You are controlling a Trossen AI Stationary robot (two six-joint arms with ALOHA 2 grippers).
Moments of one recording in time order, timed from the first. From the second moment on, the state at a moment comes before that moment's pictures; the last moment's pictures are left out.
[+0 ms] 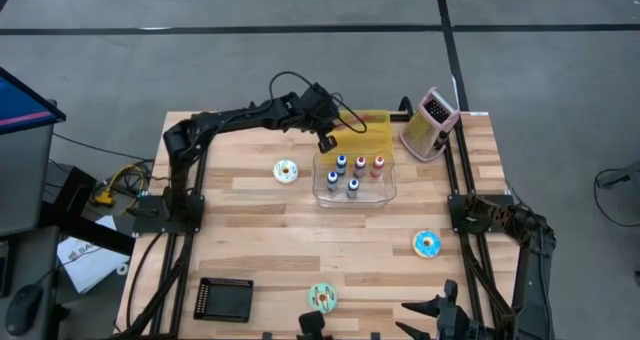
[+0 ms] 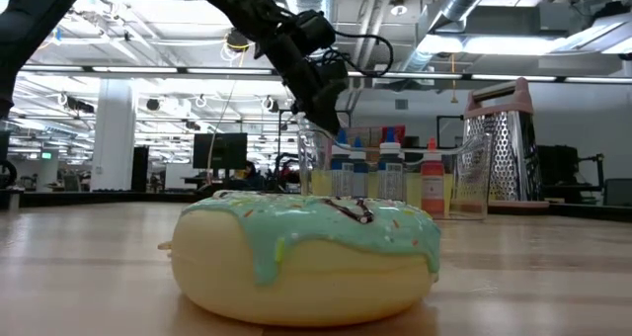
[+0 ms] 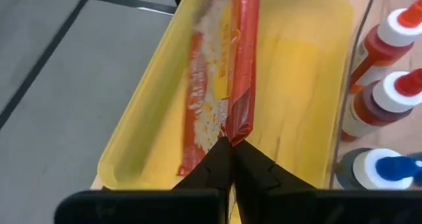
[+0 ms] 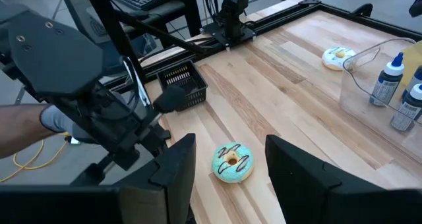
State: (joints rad) left arm 0.47 1.97 1.61 -0.42 -0.05 0.20; right arm 1.17 2.00 2.11 -1.49 1.15 1.62
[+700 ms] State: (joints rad) left arm 0.47 1.93 1.61 -0.35 -0.05 0.19; right arm 1.17 2.00 2.11 -1.48 1.15 1.62
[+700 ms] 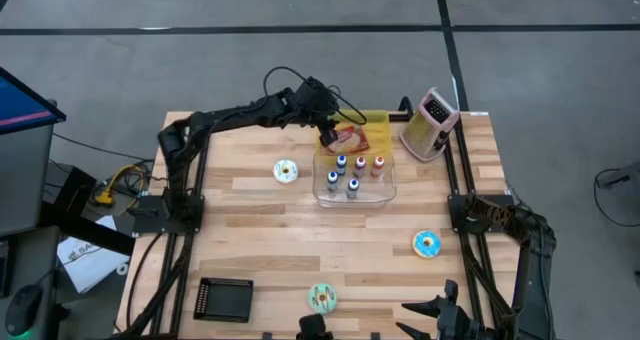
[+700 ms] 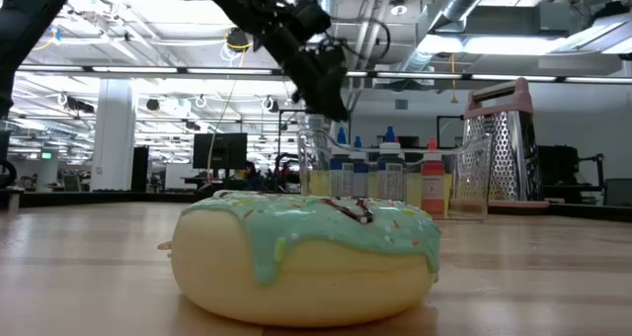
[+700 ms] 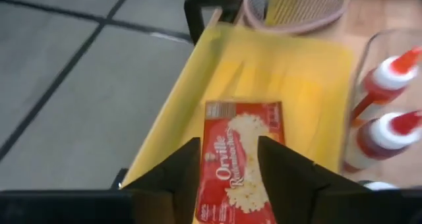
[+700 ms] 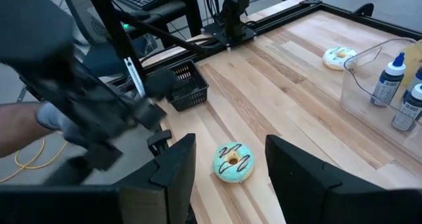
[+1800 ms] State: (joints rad) left arm 0.17 1.33 0.93 -0.76 -0.21 0.11; right arm 1.18 2.00 2.11 -1.45 1.18 1.54
